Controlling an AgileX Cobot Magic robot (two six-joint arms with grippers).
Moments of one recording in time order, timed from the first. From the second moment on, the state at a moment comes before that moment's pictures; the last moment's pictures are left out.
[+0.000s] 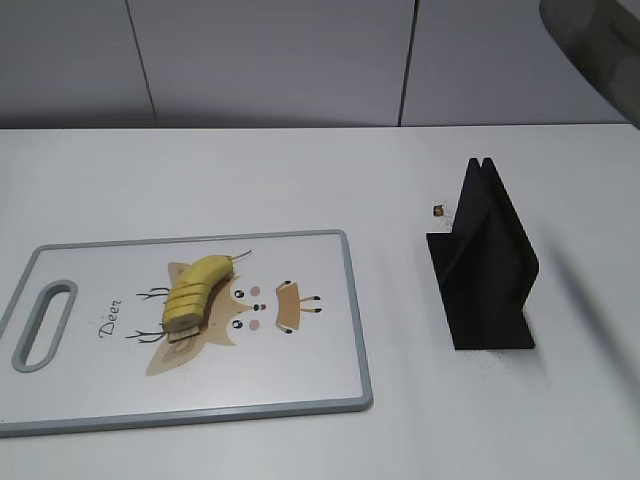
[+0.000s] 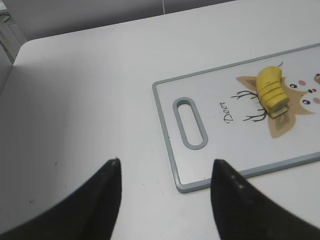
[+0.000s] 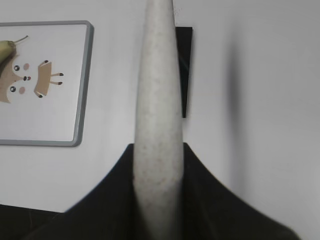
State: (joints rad) left arm -0.15 0.00 -0.49 -0.01 1.09 0.11; right arm 0.55 0.90 -0.94 -0.12 1.03 0.53
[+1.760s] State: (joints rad) left arm -0.15 0.00 -0.48 -0.01 1.09 0.13; right arm 0.55 1.44 -0.90 -0.26 0.78 0.72
